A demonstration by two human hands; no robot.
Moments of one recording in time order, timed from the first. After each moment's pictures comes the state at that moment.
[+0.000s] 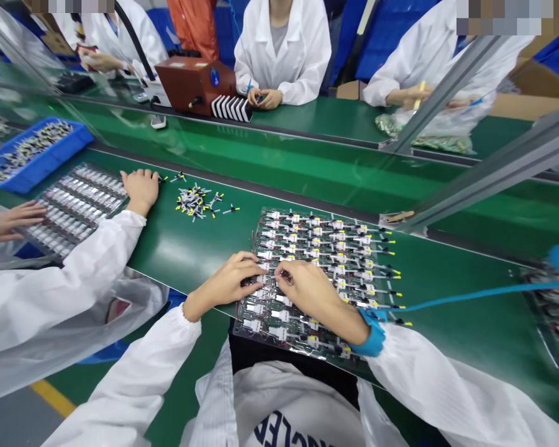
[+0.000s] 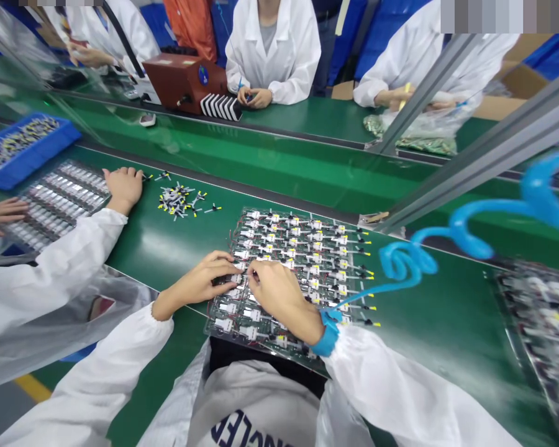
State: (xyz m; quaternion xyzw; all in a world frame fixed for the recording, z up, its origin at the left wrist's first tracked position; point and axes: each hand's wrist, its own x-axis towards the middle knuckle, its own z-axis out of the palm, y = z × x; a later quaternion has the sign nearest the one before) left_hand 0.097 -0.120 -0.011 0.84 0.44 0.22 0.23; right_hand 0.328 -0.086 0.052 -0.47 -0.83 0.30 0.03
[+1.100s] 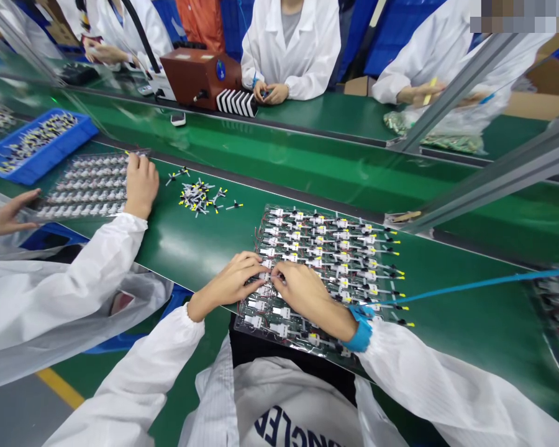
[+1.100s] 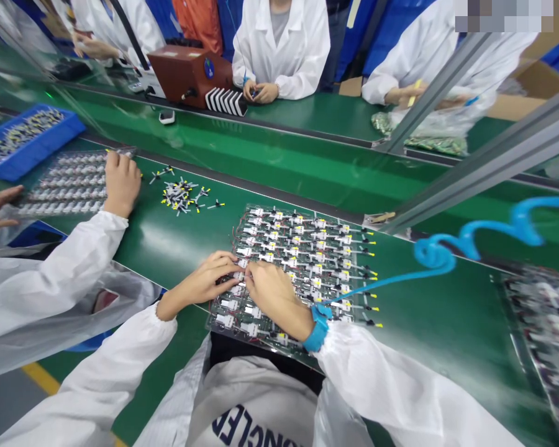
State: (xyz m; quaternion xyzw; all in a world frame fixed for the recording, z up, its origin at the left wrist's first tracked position) left_hand 0.104 -0.130 -0.014 0.84 0.44 0.22 0.23; right_hand 0.315 -0.094 0.036 -0.47 -0.84 0.28 -0.02
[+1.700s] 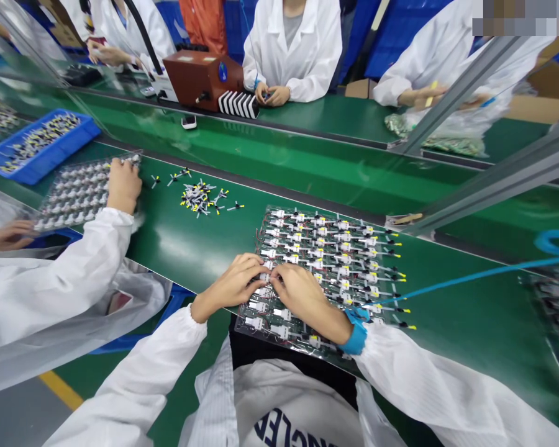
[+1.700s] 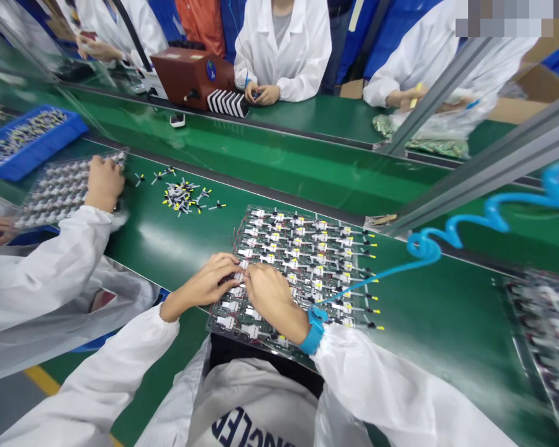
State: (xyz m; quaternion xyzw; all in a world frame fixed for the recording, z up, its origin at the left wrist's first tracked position) left_hand 0.108 -0.133 -0.017 0.83 0.46 0.23 0.22; right_hand 0.311 -0.098 0.031 -0.46 -0.84 0.29 -0.01
